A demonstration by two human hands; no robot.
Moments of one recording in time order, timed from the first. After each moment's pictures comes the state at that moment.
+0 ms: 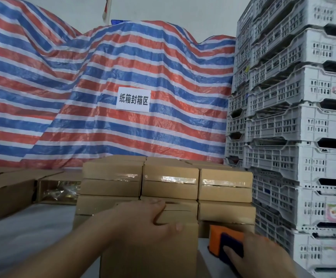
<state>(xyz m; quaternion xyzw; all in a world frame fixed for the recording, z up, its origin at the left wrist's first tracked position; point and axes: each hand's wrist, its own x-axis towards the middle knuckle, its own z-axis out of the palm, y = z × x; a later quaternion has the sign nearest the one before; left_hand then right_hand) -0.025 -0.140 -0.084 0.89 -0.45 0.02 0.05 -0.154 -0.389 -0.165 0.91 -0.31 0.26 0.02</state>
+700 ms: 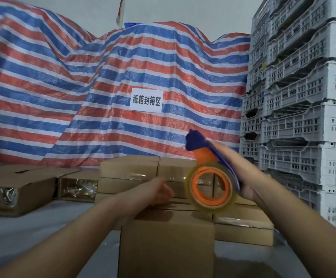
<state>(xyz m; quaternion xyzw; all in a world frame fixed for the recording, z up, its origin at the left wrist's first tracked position) -0.007 -0.125 -0.070 0.76 -0.36 -0.14 0.52 -0.098 -0.346 -0.018 0.74 0.02 0.22 -0.63</state>
